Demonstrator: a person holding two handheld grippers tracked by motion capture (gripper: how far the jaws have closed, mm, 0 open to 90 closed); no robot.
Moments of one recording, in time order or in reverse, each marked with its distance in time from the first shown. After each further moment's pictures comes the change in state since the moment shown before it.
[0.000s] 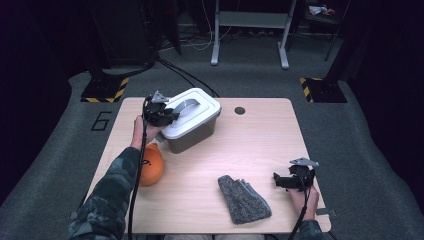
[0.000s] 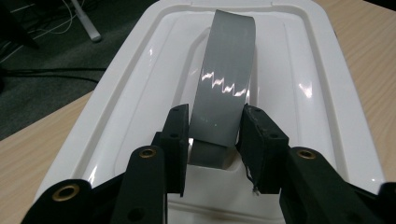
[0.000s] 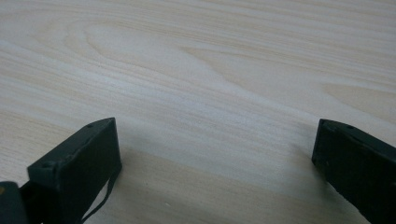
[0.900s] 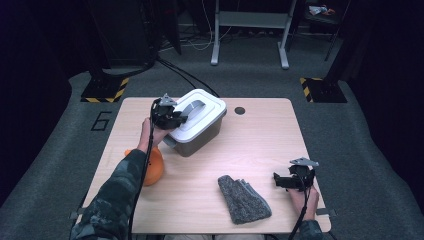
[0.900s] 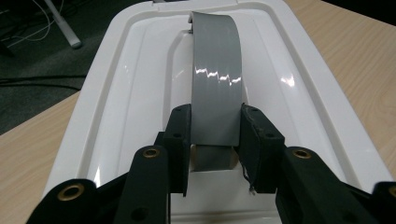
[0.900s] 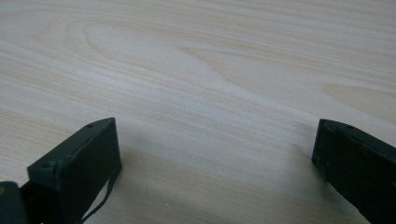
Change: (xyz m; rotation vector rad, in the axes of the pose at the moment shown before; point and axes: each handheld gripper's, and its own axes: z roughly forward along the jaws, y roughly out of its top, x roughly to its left) left arm -0.024 0.005 0.009 -0.015 -0.050 0.025; right arm 0.000 0.000 0.000 0.000 0.000 0.000
